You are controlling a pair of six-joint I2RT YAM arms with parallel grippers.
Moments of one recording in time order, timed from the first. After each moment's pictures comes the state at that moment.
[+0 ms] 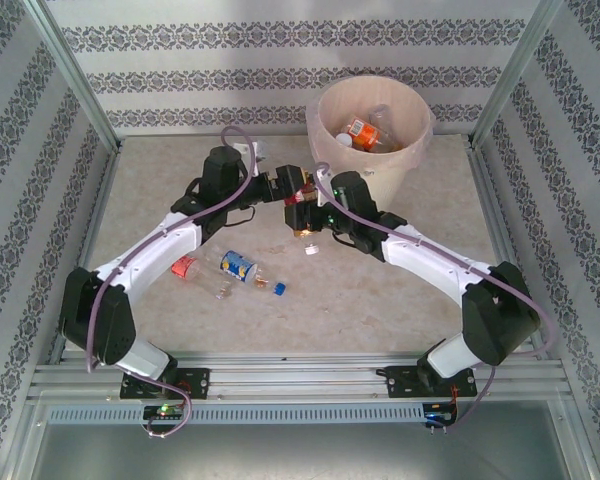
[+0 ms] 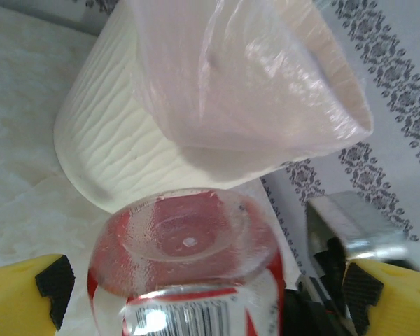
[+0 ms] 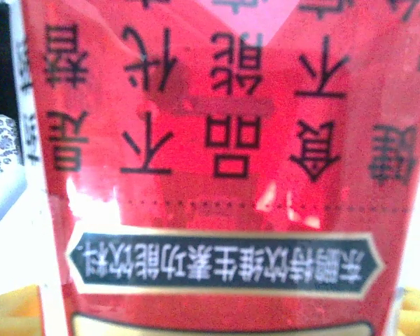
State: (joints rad) left arm -0.44 1.50 1.21 -0.05 0.39 -0.68; right arm 0.59 1.51 1.06 -0.07 -0.28 0.38
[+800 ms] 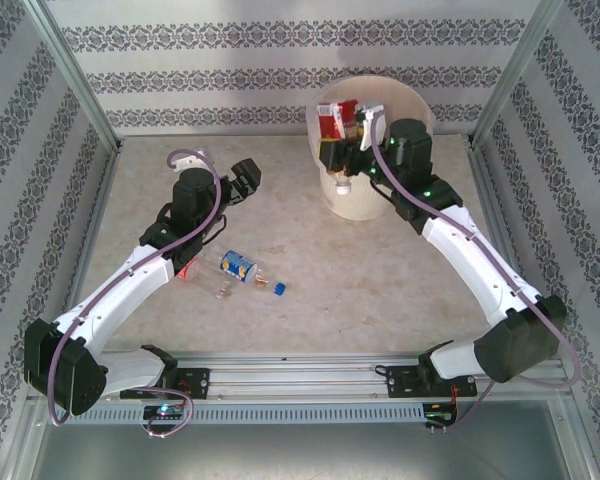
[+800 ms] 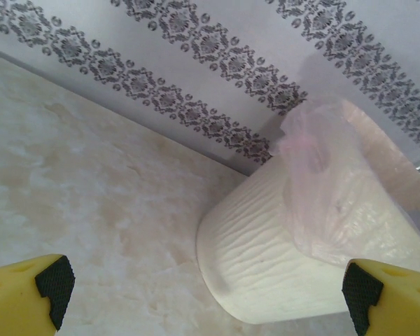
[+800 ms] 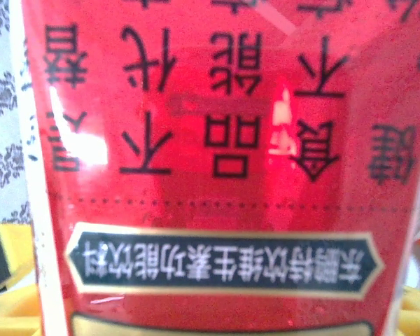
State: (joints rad) left arm -0.44 1.23 1.02 -0.09 -0.20 -0.74; right arm 0.39 1.40 1.39 -0.17 -0.31 0.22
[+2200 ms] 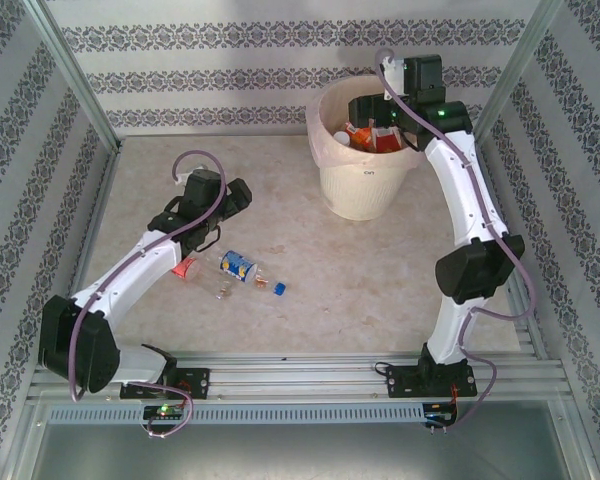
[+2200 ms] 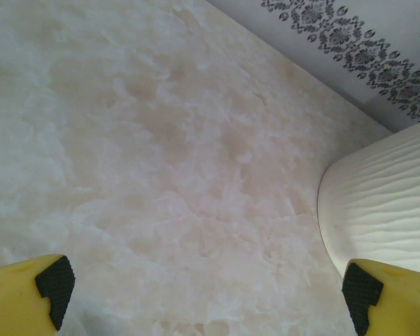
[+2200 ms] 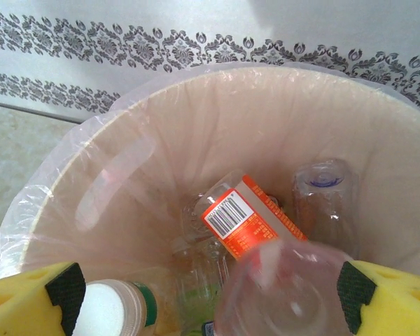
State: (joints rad) left arm -0.36 1.36 1.05 -0.38 -0.20 -0.80; right arm 0.18 1.89 2.16 -0.84 -0.17 0.03
